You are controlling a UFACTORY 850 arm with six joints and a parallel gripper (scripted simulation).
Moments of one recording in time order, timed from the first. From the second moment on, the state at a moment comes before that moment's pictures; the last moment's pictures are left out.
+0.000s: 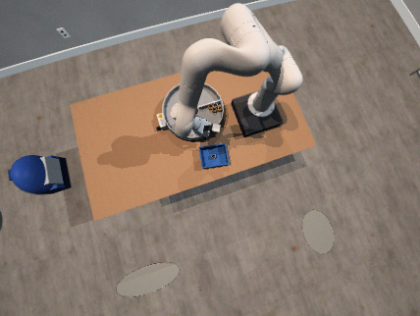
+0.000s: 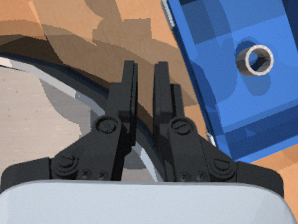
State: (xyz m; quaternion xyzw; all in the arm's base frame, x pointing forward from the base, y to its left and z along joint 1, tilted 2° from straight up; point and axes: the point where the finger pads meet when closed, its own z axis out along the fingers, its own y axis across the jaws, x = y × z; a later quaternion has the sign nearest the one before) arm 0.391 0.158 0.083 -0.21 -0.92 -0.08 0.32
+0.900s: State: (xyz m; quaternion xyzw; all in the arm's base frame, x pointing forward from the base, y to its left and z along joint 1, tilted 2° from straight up) arm 0.361 -0.045 0.081 -0.31 -0.89 -0.12 0.31
